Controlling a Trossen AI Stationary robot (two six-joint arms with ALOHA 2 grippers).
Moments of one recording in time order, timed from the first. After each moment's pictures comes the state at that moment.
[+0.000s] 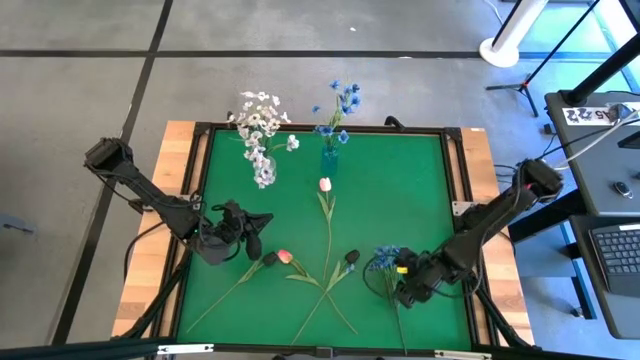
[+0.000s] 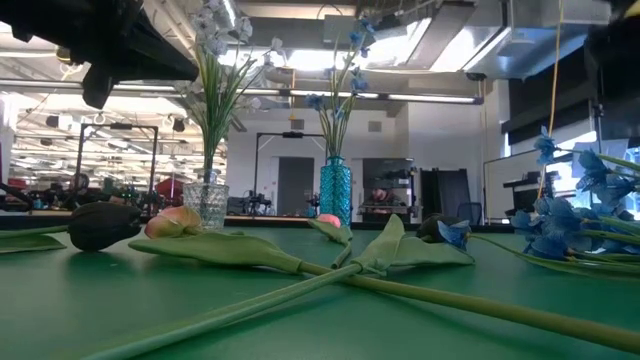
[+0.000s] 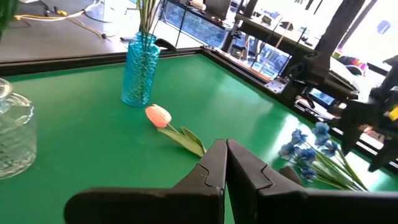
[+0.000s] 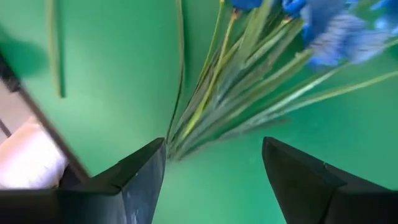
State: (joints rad) left arm -0.62 1.13 0.48 0.11 -1.13 -0.89; right arm 0.73 1.45 0.82 -0.54 0.05 1.48
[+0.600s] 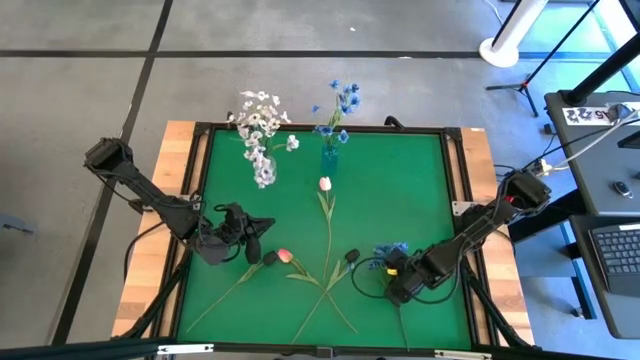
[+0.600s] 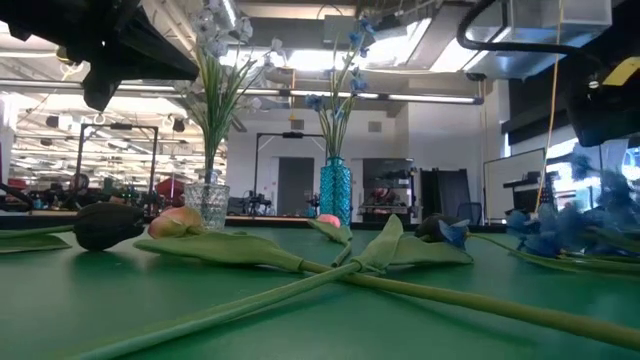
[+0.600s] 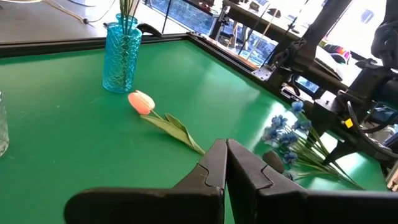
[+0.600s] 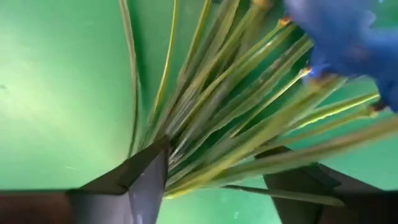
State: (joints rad) left arm -0.63 1.13 0.48 0.12 -1.05 -0.89; right arm 0.67 1.62 0.83 -0.56 0.05 1.38
